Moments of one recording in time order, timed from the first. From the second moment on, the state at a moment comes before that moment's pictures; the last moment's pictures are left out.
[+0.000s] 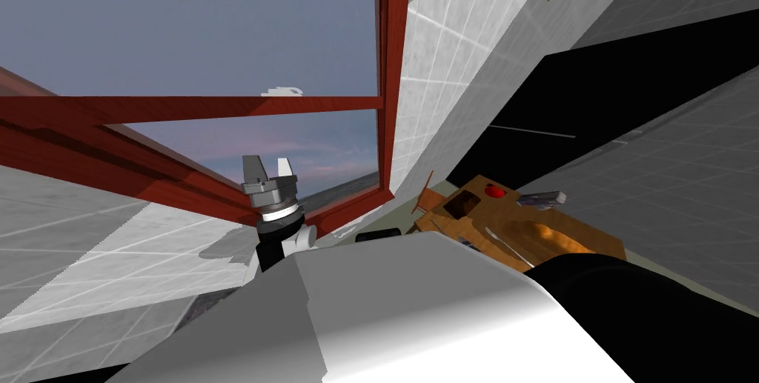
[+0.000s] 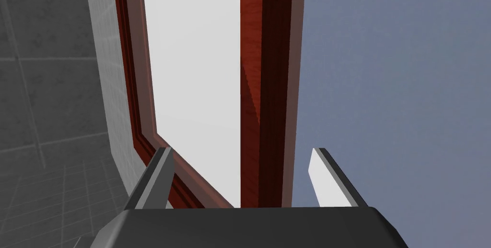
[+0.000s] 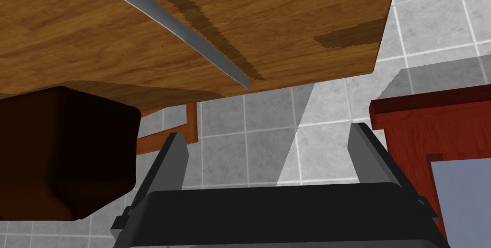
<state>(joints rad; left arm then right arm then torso) 0.46 0.04 0.06 -2.33 -0.09 -0.65 -0.04 0.79 -0.47 -0.32 -1.34 1.19 -0.69 0.12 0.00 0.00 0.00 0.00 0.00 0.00</state>
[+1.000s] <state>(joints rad) 0.46 0.04 0.06 -2.33 -0.09 -0.65 -0.04 0.82 -0.50 -0.34 -1.21 1.41 -0.73 0.11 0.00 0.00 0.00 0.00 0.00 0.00</state>
